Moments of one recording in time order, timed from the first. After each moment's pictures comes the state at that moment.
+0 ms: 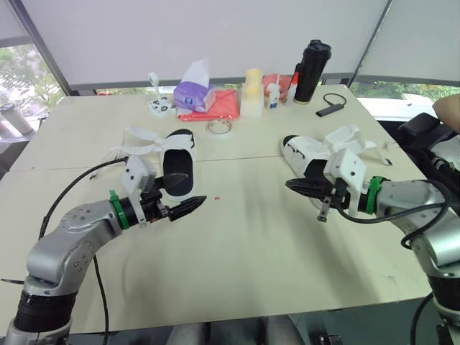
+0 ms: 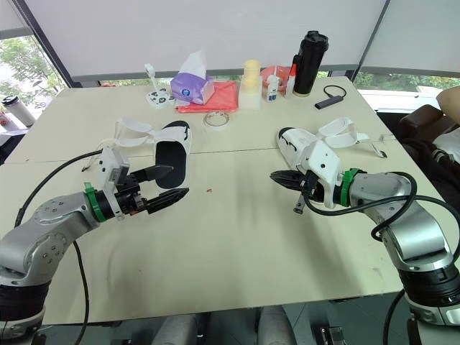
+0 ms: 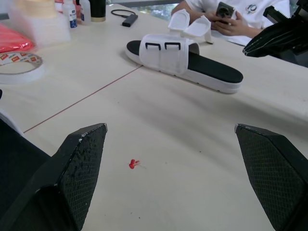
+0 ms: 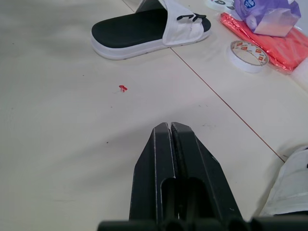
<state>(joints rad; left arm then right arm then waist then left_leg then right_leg) -0.24 0.65 0.15 -0.41 -0.70 0.67 -0.73 -0.36 -0.84 -0.05 -0.41 0.40 0.59 0.88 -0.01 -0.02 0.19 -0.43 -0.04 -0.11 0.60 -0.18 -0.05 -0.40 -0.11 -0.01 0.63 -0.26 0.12</state>
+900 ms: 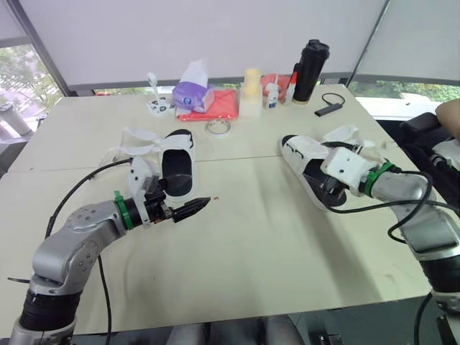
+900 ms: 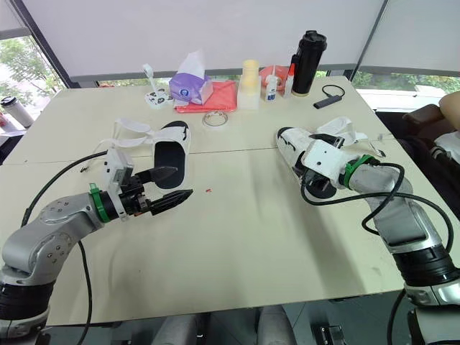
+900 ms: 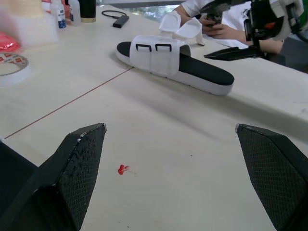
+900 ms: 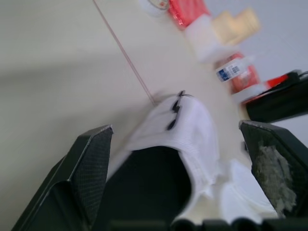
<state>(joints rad) -0.25 0.62 0.13 -0.41 -0.70 0.67 -0.74 -0.48 -0.88 0.12 -0.02 -0.21 0.11 0.58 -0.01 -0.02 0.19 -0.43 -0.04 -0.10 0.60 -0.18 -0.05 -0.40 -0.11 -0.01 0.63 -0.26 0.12</state>
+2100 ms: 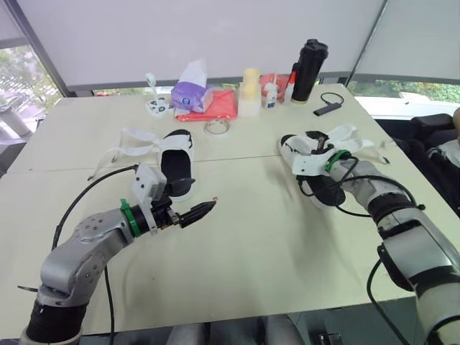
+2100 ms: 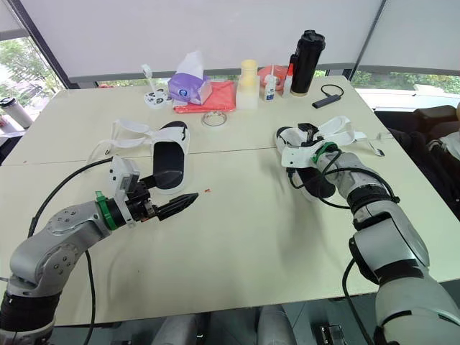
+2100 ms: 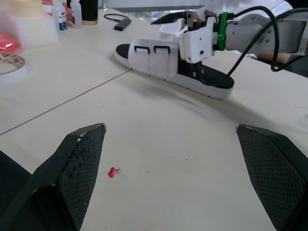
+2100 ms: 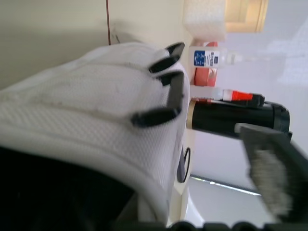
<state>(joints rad) -0.19 0.58 0.10 -0.47 -0.68 0.65 -0.66 -1.05 -0.64 0.50 1.13 -0.78 -0.38 0.04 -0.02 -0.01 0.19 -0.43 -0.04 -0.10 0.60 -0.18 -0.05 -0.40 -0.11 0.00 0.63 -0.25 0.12</state>
